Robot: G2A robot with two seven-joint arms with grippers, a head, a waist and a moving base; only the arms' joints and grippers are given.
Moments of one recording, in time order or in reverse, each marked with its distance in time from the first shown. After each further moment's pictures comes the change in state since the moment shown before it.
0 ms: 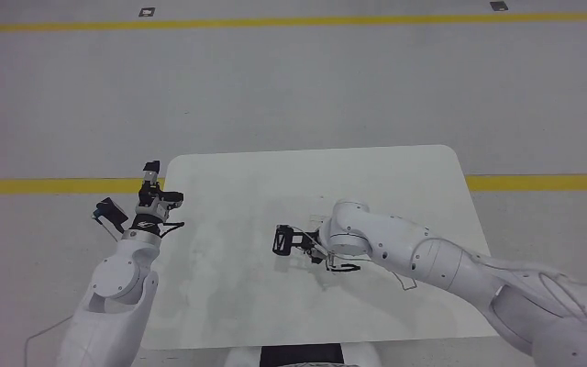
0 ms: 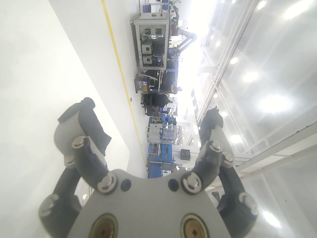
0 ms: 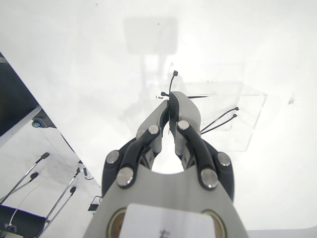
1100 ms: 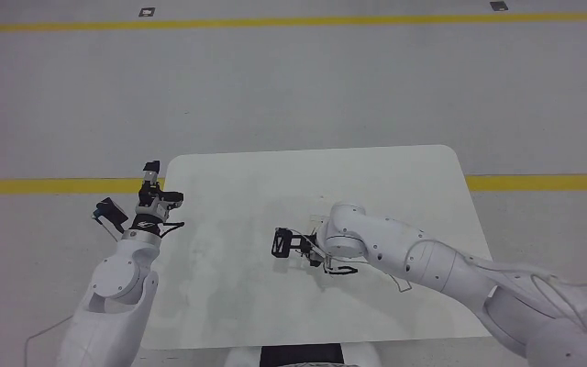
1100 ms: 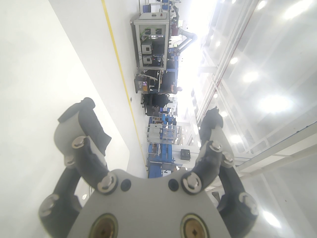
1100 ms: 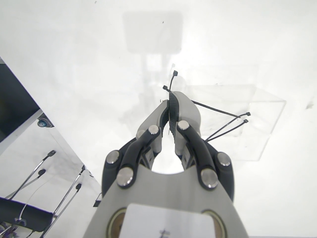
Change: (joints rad) left arm 0.000 0.000 0.000 0.000 0.000 0.000 0.000; right arm -0.021 -0.028 0.000 0.043 -0.004 0.000 0.003
